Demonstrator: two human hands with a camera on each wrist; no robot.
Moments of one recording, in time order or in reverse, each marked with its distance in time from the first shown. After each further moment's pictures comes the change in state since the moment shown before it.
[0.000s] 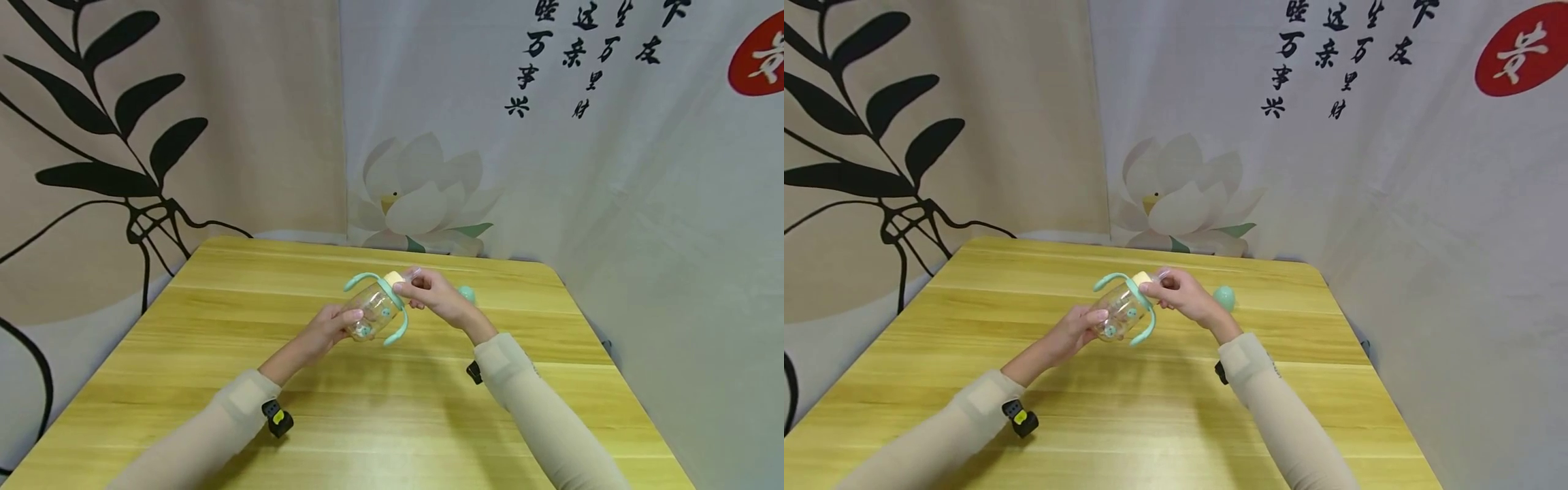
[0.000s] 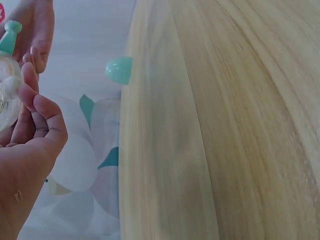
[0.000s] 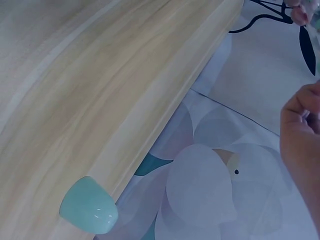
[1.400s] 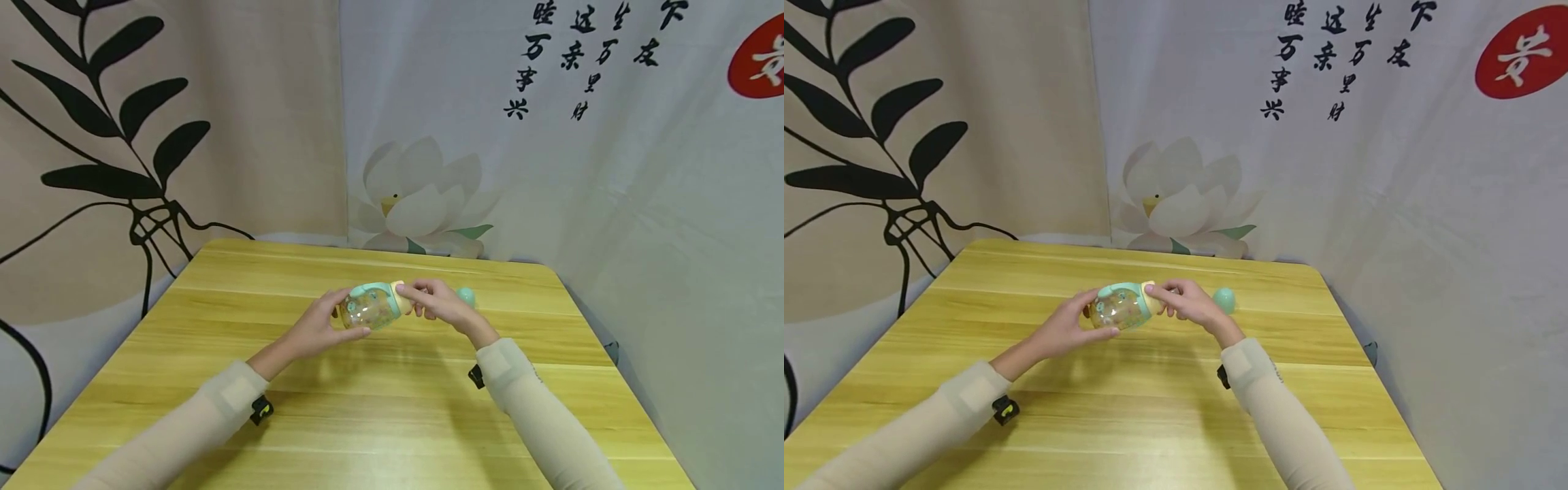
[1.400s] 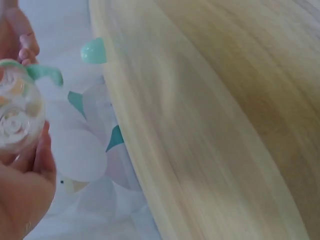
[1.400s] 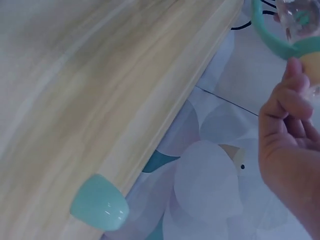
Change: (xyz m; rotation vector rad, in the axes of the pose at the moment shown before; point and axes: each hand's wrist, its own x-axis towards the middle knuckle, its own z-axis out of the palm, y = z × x) left_hand -0.003 0.010 -0.011 0.756 0.179 0.114; right_hand -0.009 0.004 0.000 -0.124 0.030 0.179
